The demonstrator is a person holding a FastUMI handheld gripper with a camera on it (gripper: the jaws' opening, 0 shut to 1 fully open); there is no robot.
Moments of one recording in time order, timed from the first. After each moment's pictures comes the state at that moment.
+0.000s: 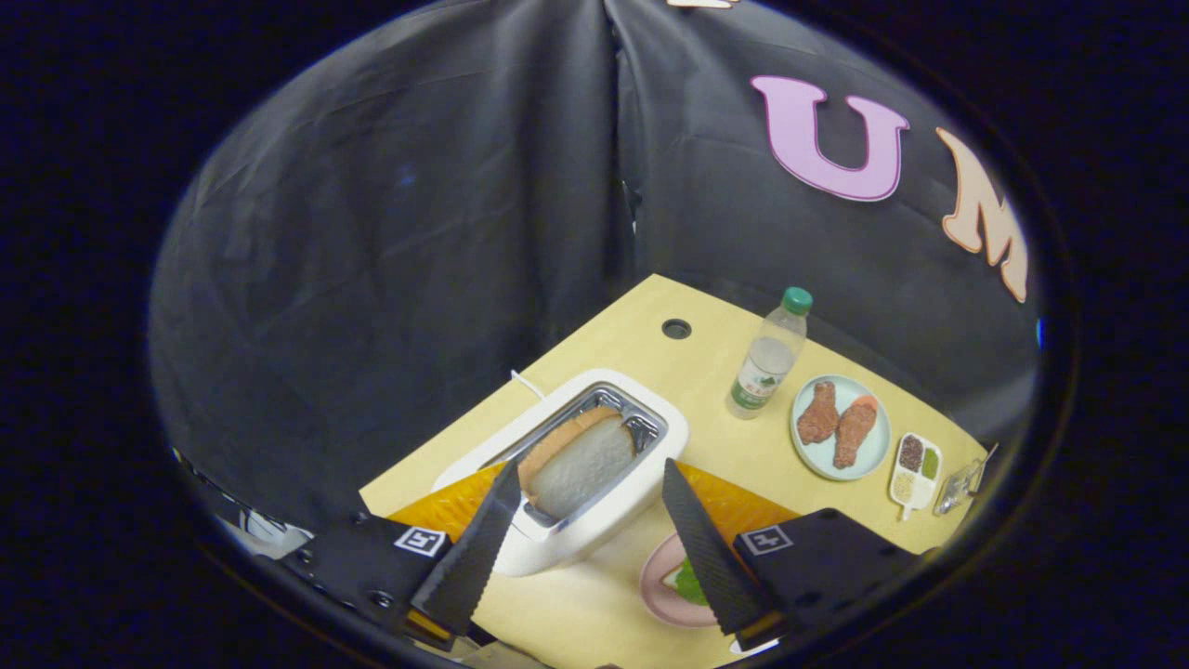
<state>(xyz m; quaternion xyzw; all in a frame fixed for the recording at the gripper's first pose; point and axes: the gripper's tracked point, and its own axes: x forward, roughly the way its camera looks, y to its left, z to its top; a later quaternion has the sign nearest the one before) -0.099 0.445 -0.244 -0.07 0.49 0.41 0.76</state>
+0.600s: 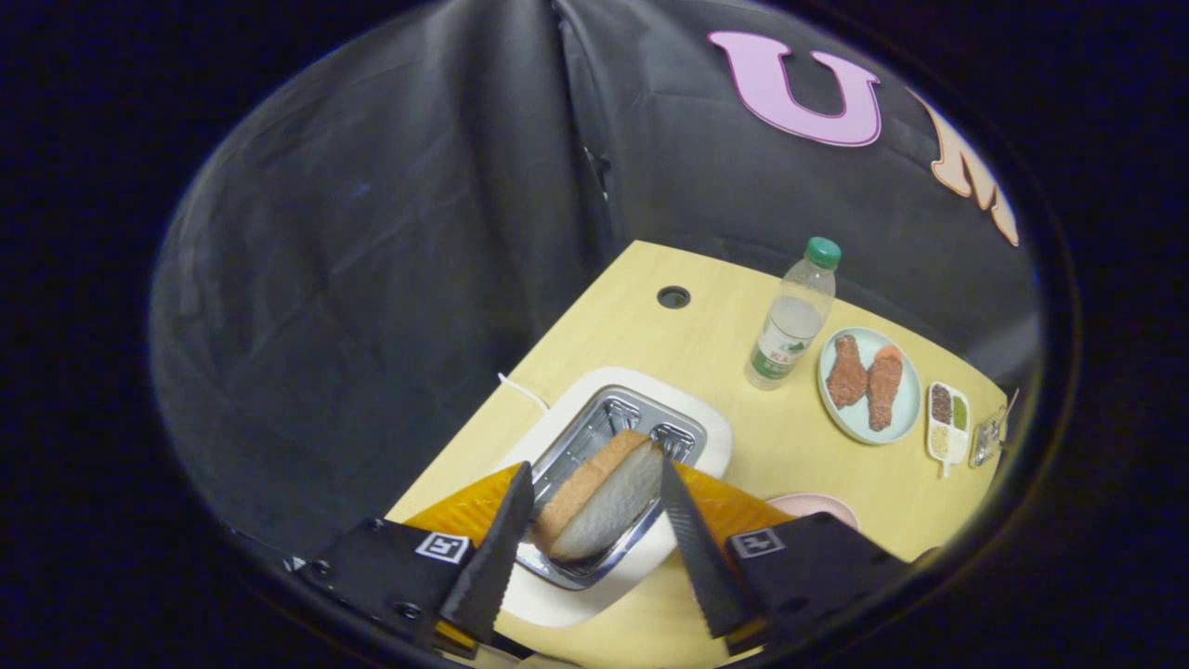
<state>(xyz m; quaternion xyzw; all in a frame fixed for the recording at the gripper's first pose) -0.098 0.470 -0.286 -0.06 0.56 0.35 0.75</state>
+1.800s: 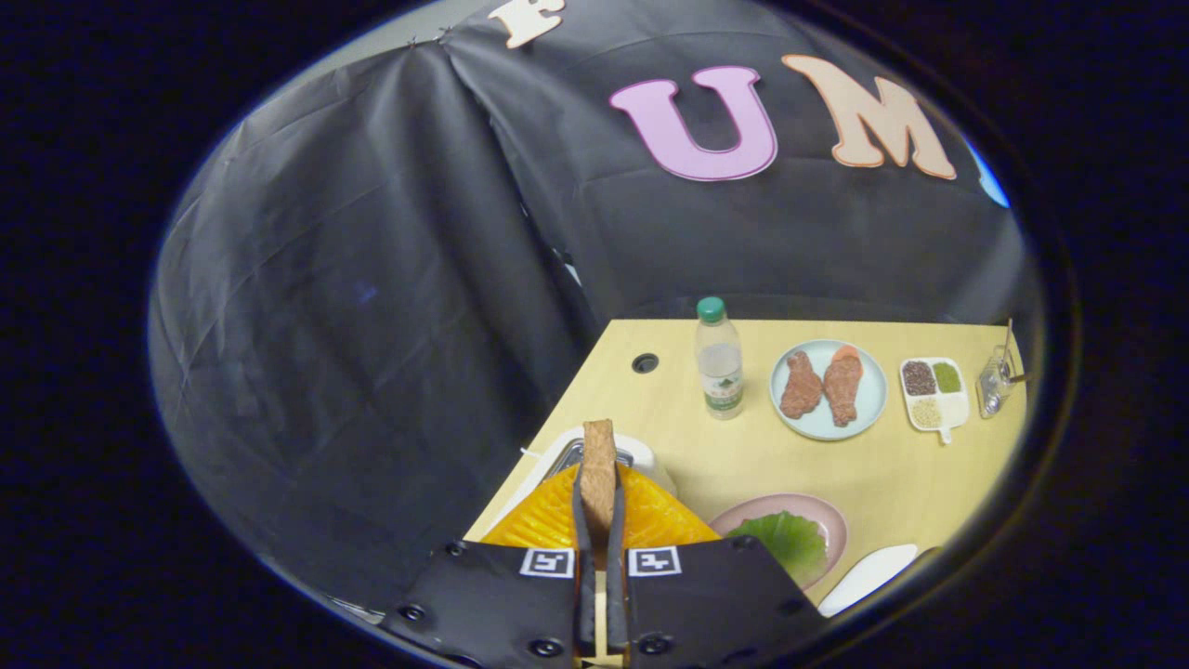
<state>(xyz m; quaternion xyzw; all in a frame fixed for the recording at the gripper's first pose) -0.040 0.369 -0.201 0.12 0.50 0.31 0.80</state>
